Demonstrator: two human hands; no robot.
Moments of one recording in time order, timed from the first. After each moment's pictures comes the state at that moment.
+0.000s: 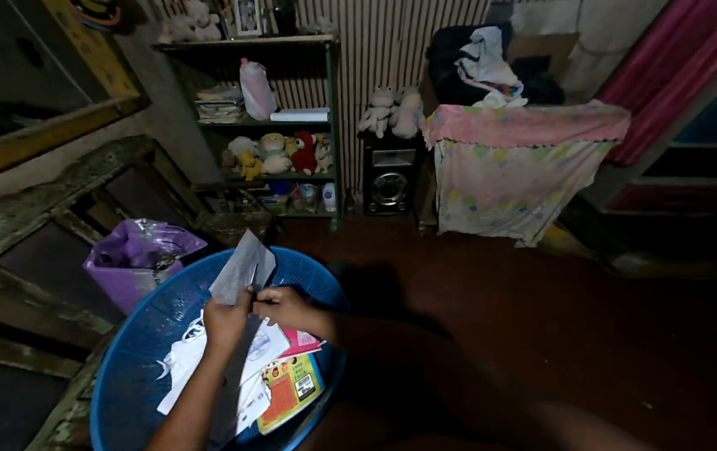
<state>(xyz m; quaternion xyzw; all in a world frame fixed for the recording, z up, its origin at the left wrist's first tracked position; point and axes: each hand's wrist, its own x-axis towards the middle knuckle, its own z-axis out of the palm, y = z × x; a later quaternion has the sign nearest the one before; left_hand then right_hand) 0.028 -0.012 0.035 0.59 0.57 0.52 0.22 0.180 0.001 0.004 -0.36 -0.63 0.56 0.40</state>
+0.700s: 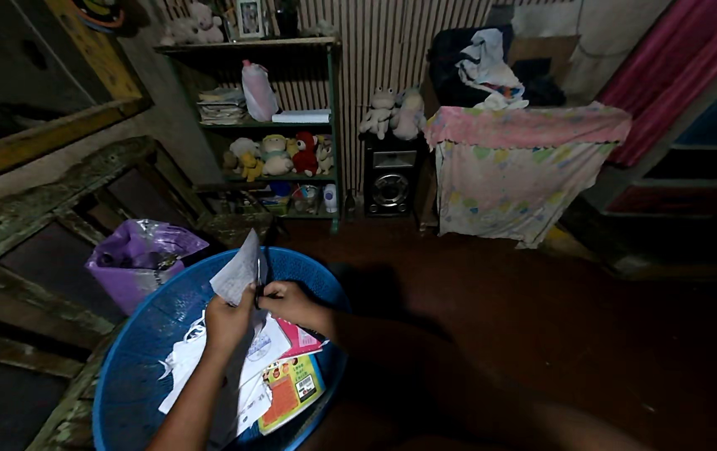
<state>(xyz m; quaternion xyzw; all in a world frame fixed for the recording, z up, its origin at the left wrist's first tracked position) 0.025 -0.014 0.041 0.65 0.58 0.47 0.17 0.186 0.009 0.003 -0.39 -0.61 0.54 0.43</state>
